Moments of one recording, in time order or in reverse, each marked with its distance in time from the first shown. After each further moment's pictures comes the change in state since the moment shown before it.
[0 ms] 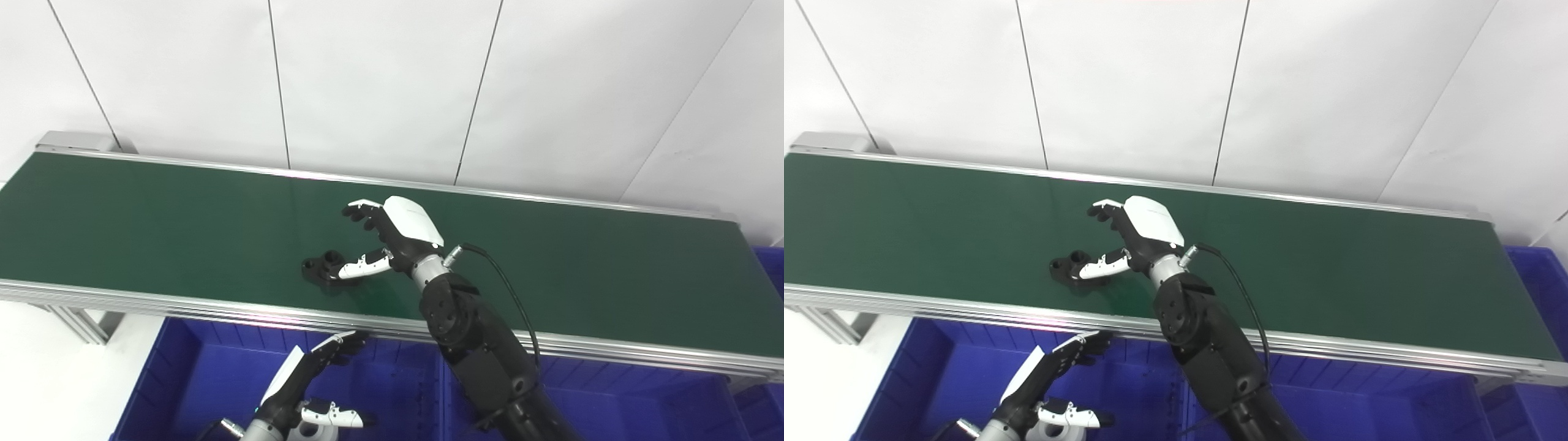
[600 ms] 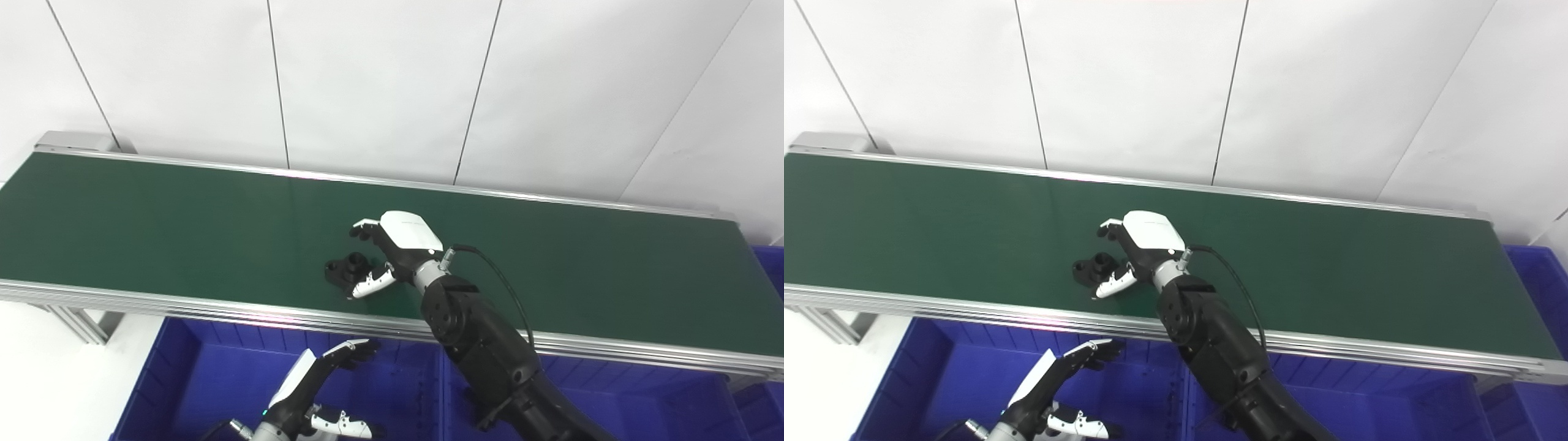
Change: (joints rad) left arm -0.014 0.030 -0.106 -0.017 0.031 0.000 0.095; right arm -0.032 -0.072 0.113 0.099 -0.066 0.013 0.016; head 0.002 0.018
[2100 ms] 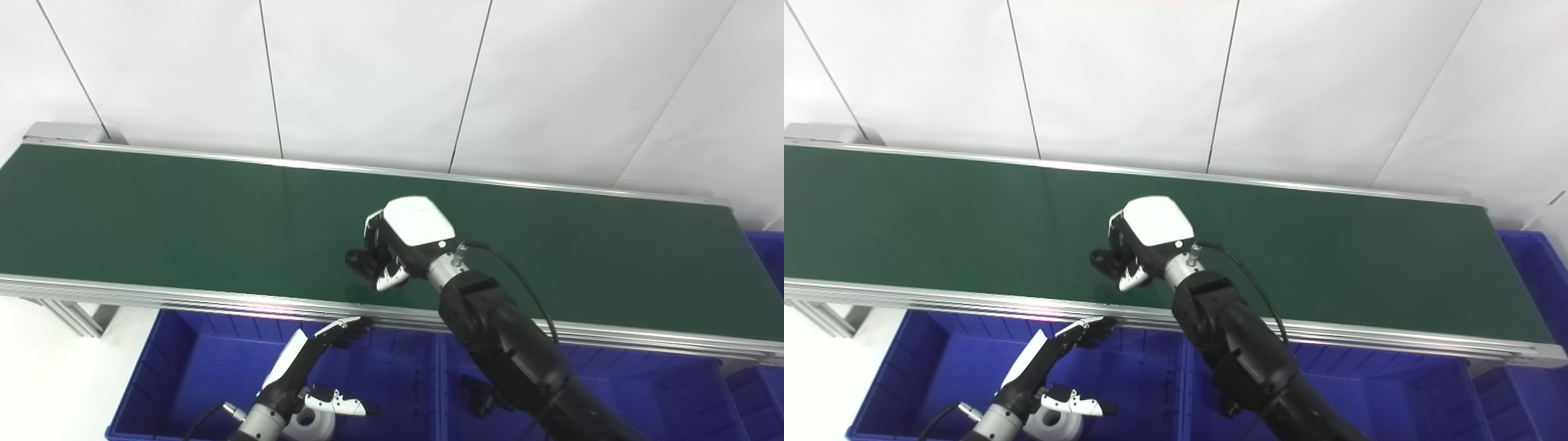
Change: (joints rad) left arm -0.003 -0.002 0.036 -0.022 -0.010 0.000 -0.015; right arm 0.088 -0.108 0.032 -0.338 -0.146 0.037 0.045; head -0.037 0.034
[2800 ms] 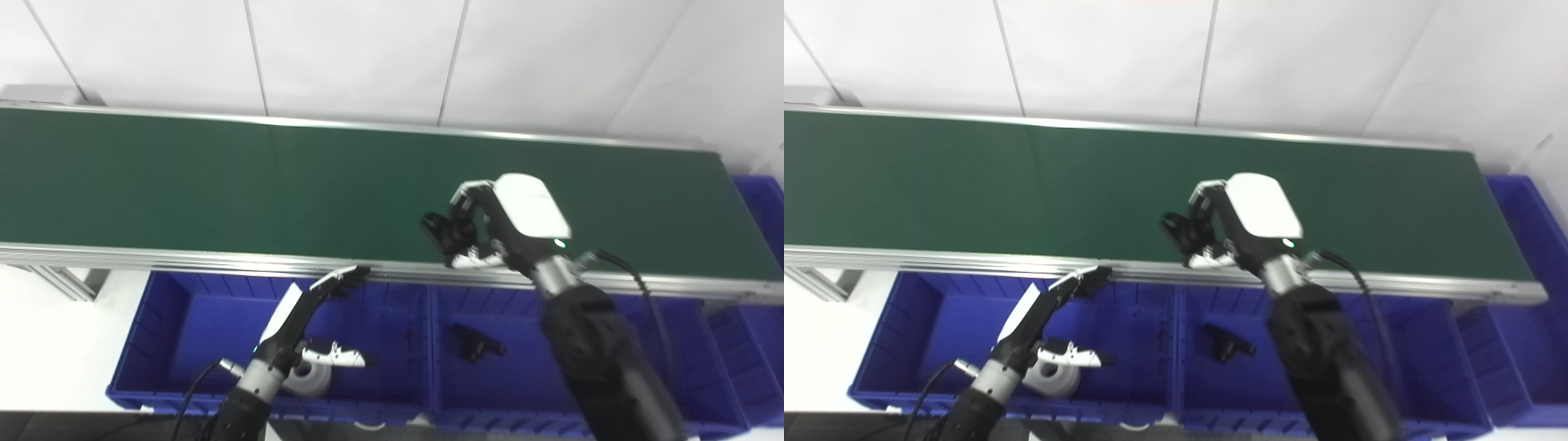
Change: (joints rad) left arm 0.039 -0.026 0.045 -0.111 0.010 0.002 -0.067; right arm 0.481 -0.106 -0.302 -0.482 0.085 0.031 0.042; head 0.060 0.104
